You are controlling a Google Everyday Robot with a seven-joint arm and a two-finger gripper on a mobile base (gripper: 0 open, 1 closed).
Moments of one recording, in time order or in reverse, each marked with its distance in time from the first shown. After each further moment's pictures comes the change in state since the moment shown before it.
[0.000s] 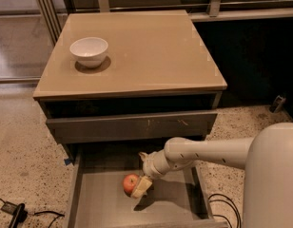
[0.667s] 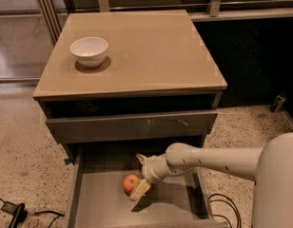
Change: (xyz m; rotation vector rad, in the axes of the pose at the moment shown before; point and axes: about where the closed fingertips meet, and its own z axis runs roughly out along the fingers) arm -0.004 0.004 0.011 0.015 -0.084 -0.028
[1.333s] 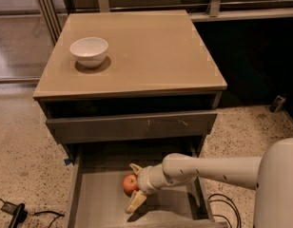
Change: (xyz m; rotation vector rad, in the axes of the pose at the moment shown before) arm 0.001 0.040 0.024 -0.053 -0.045 -0.052
